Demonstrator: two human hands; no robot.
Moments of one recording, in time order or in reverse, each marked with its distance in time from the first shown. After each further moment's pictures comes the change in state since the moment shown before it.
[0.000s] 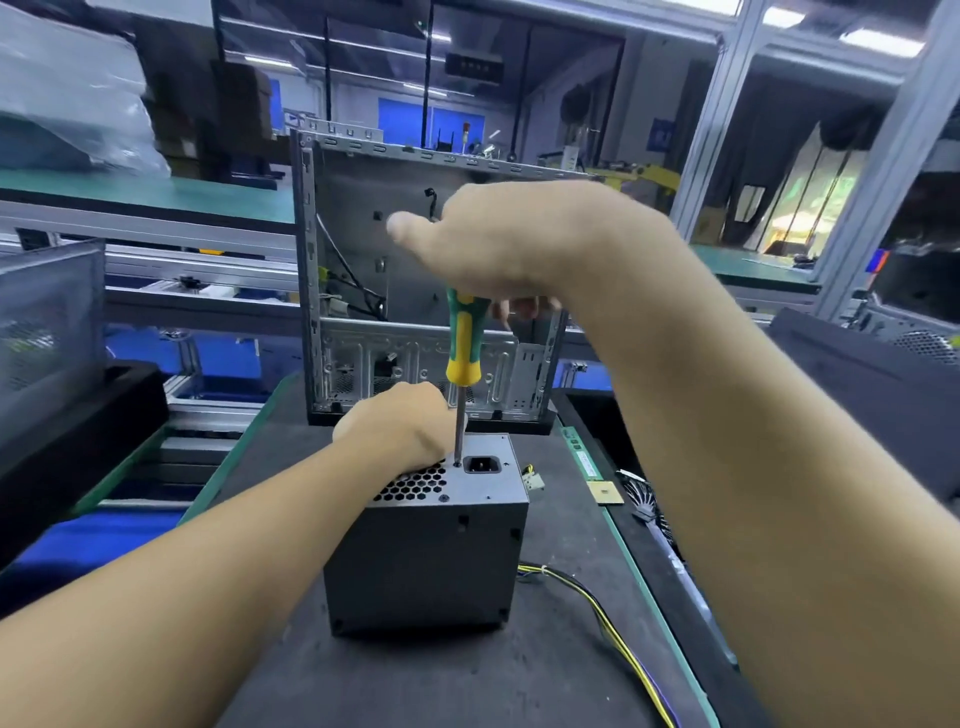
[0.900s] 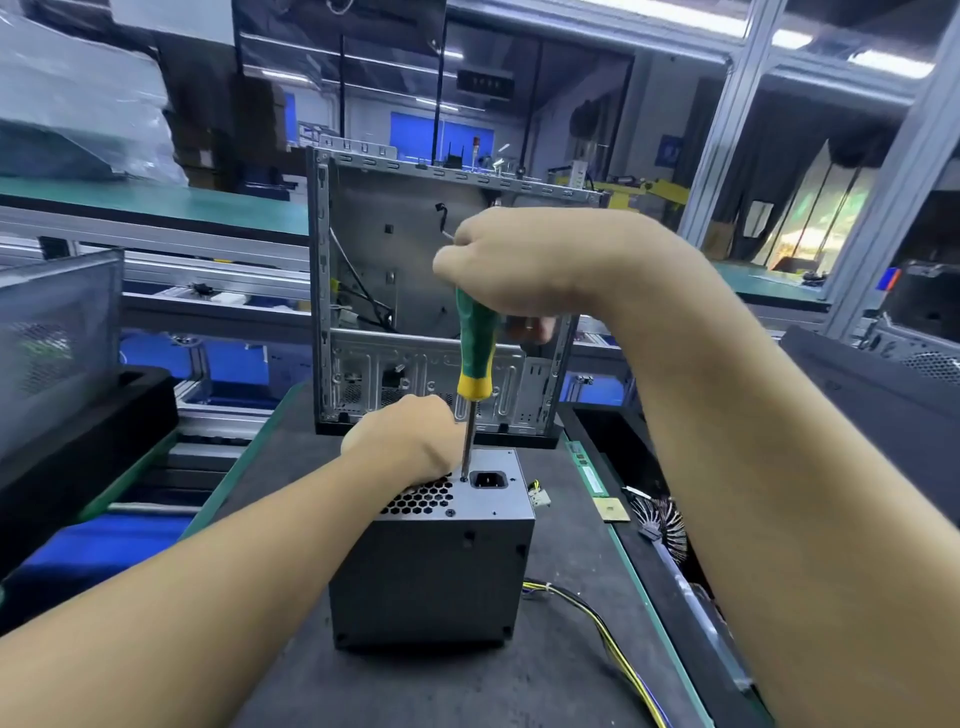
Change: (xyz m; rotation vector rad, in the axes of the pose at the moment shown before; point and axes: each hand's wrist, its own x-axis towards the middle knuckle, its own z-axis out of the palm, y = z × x) left_hand -0.001 0.000 -0.001 -0.027 -0.003 -0.014; right_hand 0.003 0.012 0.001 0.132 -0.035 -0.043
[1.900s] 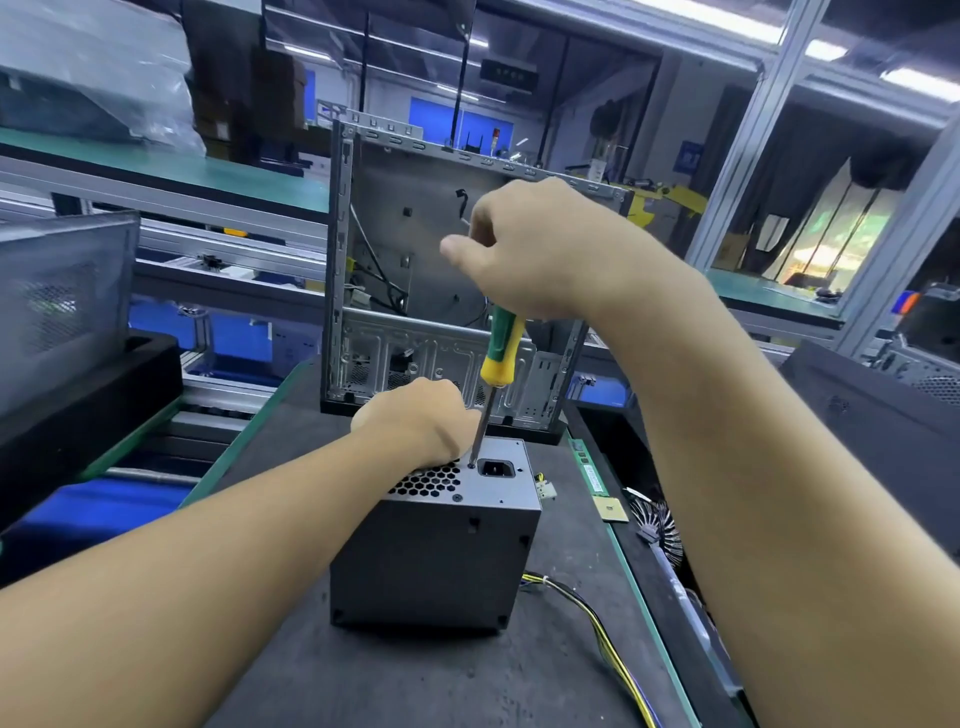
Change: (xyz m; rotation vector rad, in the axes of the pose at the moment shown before) left_hand 0.000 -0.002 0.001 -0.026 0.022 0.005; right_hand 0.003 -0.005 0.013 -0.072 0.197 -0.043
